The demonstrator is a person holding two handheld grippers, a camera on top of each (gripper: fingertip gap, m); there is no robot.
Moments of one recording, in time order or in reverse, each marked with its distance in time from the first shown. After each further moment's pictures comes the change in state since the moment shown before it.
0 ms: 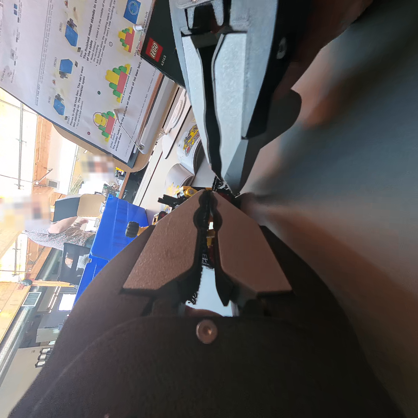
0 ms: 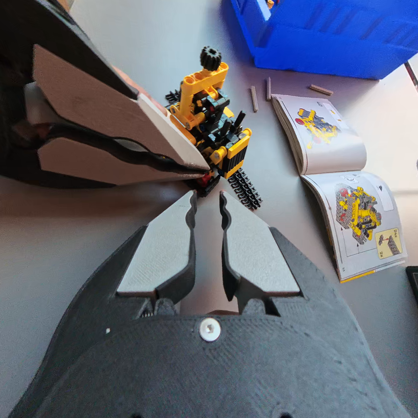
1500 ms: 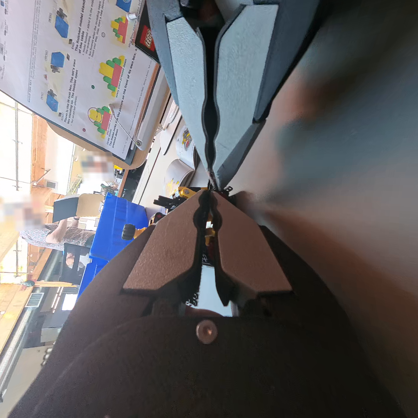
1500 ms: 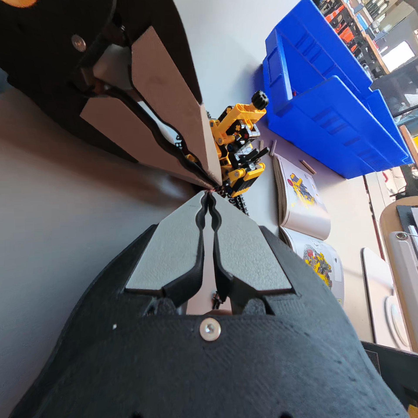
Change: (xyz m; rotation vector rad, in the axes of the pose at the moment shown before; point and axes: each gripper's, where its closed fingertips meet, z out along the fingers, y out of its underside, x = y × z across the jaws) left arm -0.003 0.008 0.006 -0.017 0.015 0.019; right arm -0.003 -0.015 0.002 0.165 -0.040 -0.404
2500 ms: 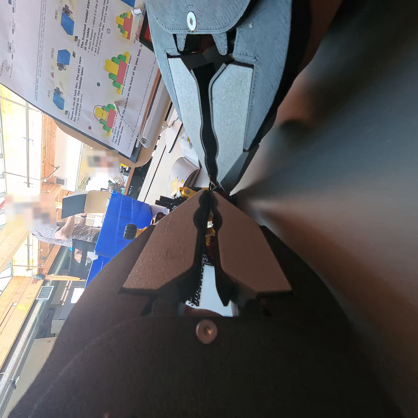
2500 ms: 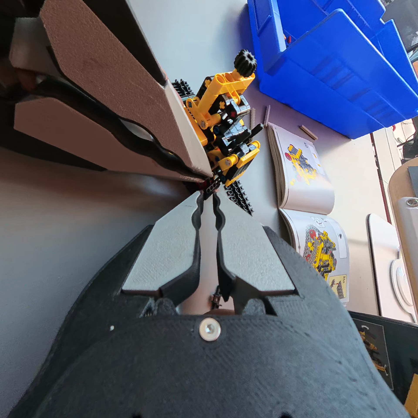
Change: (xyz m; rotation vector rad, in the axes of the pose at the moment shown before) left arm -0.004 0.003 0.004 -0.015 -0.030 0.009; right arm 0.012 0.017 0.015 -0.152 0.047 0.107
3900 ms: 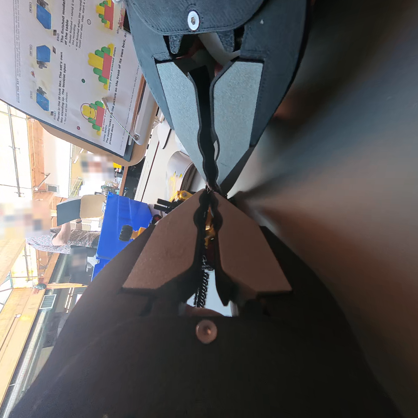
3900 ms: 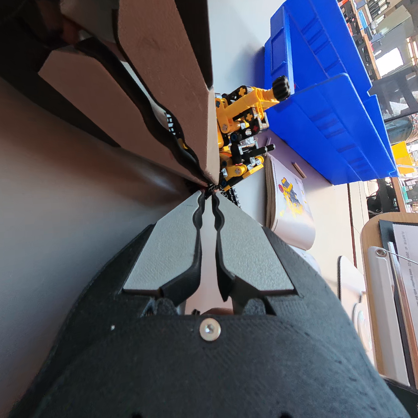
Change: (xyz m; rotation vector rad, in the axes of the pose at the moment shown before) left arm -0.004 0.011 0.002 -0.024 0.059 0.056; right arm 0.001 -0.010 0.012 0.084 -0.009 -0.225
